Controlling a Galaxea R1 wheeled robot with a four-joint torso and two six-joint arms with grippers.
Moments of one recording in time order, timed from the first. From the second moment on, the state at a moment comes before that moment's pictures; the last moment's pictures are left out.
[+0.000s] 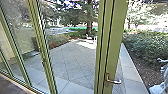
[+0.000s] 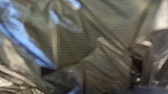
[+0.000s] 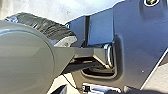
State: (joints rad) left arm 1.52 2.85 -2.46 -0.26 -0.11 0.36; right arm -1.64 2.57 -1.93 0.02 0.11 -0.02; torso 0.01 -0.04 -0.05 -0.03
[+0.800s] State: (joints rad) left arm 1.52 2.86 -2.46 -0.26 -0.10 0.36; right arm -1.63 2.24 -1.48 0.02 0.16 -0.03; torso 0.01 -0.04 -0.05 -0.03
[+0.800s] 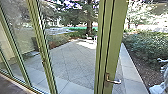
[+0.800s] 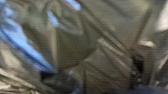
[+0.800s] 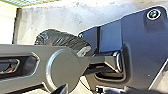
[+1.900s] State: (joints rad) left arm 1.51 2.88 -2.46 -0.26 -0.10 0.36; right arm -1.43 1.73 -0.92 0.04 0.15 -0.03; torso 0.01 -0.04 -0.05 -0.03
